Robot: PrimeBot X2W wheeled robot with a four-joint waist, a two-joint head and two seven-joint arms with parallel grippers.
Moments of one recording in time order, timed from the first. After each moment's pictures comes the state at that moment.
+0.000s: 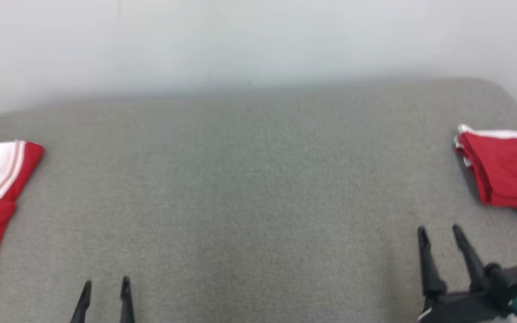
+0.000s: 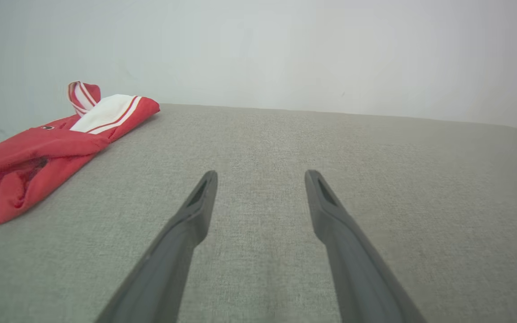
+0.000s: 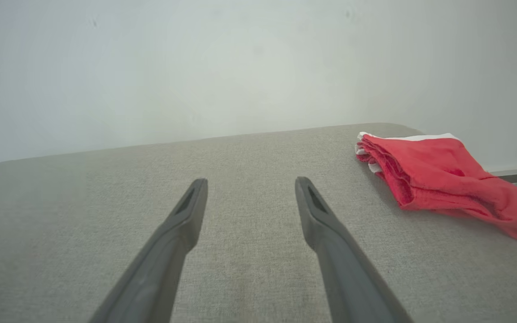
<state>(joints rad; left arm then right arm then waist) 0.10 0.07 0.01 0.10 -0.17 -0.06 -0.26 0.00 -0.16 -0.09 0.09 0.19 0.13 -0.14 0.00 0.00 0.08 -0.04</state>
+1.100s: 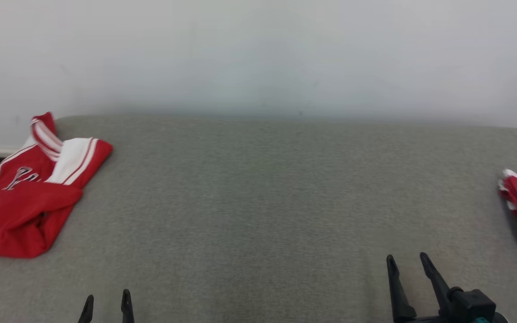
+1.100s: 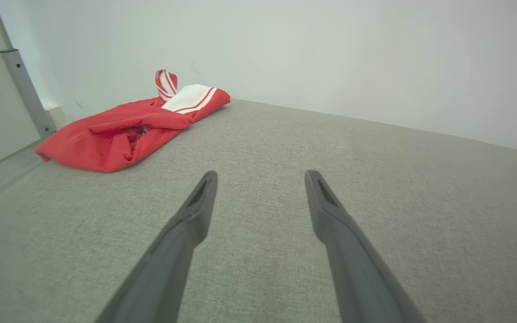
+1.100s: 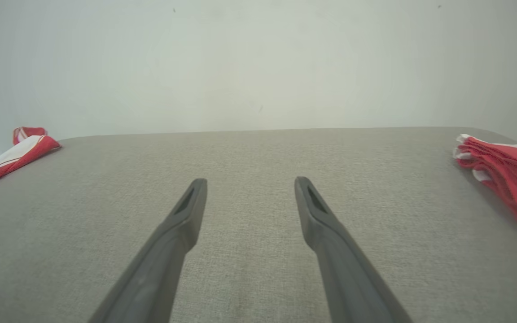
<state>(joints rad) 0.10 0.05 0.04 0.20 -0.19 -0.07 -0.26 0.06 -0.06 -0.04 0.17 0.10 0.13 -0.19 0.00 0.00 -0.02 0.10</state>
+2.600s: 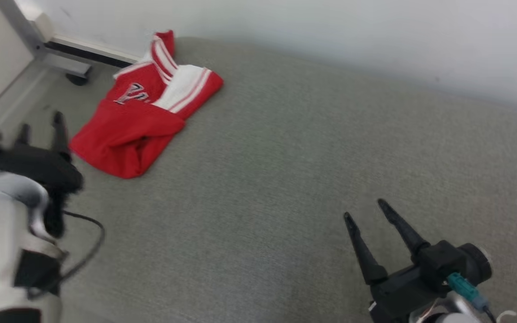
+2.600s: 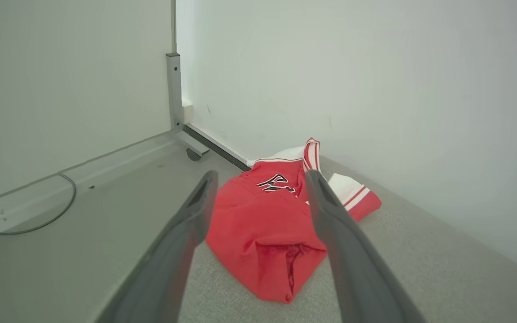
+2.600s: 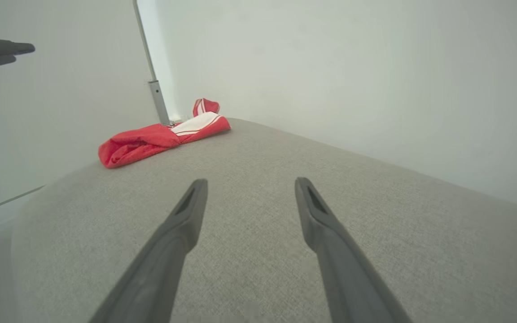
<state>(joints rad) -0.75 0.18 0.15 0.74 -0.40 -0.09 0.01 -0.07 -0.18 0.18 -0.01 0.09 0.13 -0.06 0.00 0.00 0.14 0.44</state>
